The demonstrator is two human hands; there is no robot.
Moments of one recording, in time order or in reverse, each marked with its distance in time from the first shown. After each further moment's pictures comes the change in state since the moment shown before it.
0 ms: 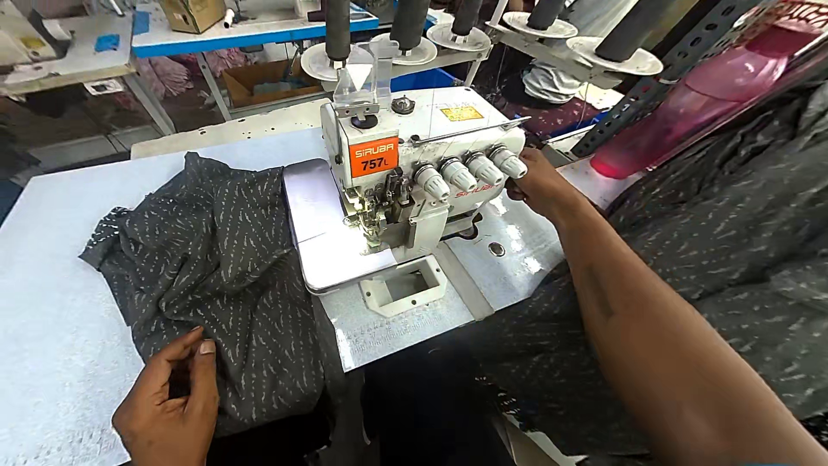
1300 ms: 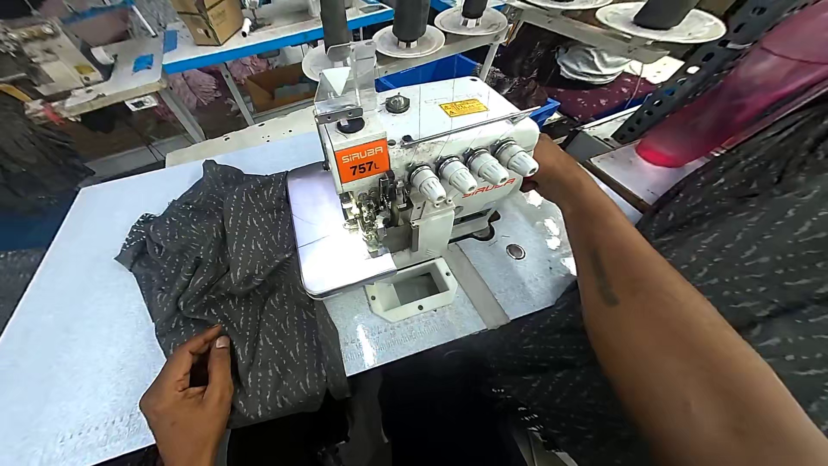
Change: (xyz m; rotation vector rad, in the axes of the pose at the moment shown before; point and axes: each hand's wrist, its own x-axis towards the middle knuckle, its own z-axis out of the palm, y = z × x) left_hand -0.002 0.000 0.007 0.078 0.007 0.001; right_hand 0.028 -0.001 0.009 -0.126 0.075 0.171
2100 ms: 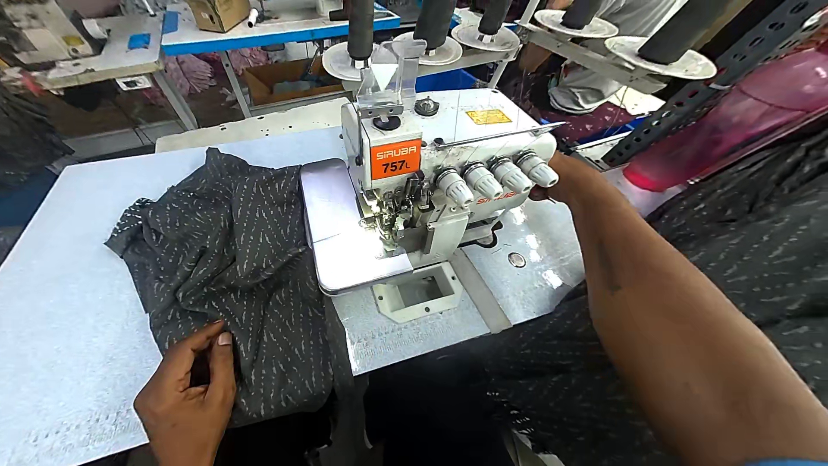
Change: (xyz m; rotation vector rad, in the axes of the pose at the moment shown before) left_hand -0.001 -0.002 0.000 0.007 0.028 0.025; right_hand -0.040 -0.051 -0.006 -0.181 -0.100 0.136
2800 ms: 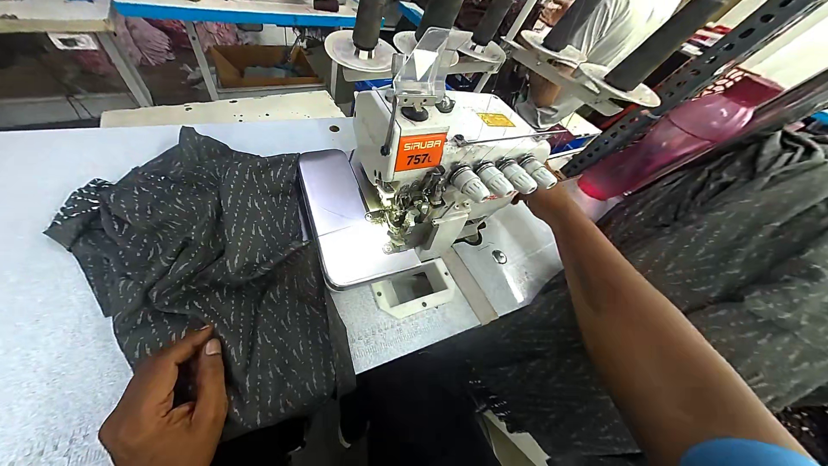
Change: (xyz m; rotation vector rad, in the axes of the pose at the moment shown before) left_hand -0.001 -0.001 -0.006 -0.038 -0.032 -0.005; right_hand -0.004 0.029 0.012 0.137 0.170 -0.541
